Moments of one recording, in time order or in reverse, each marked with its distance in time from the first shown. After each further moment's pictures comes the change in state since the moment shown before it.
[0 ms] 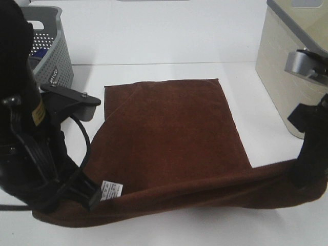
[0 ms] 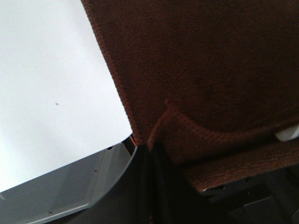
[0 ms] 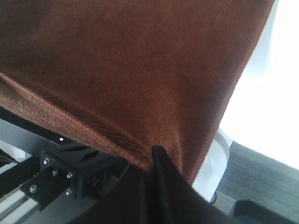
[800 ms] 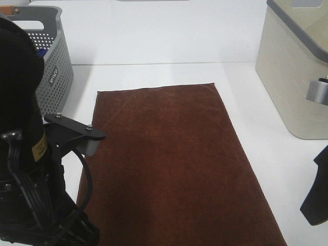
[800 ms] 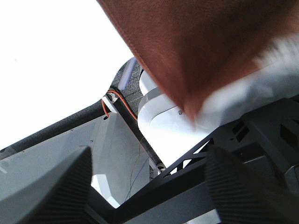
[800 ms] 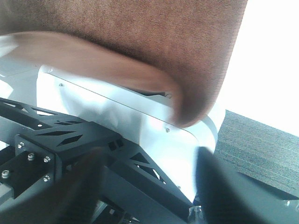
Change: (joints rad) left arm -0.078 0.000 0.042 -0.076 0.046 -0.018; right arm -0.001 -0.142 0.129 -0.050 -0.002 0.015
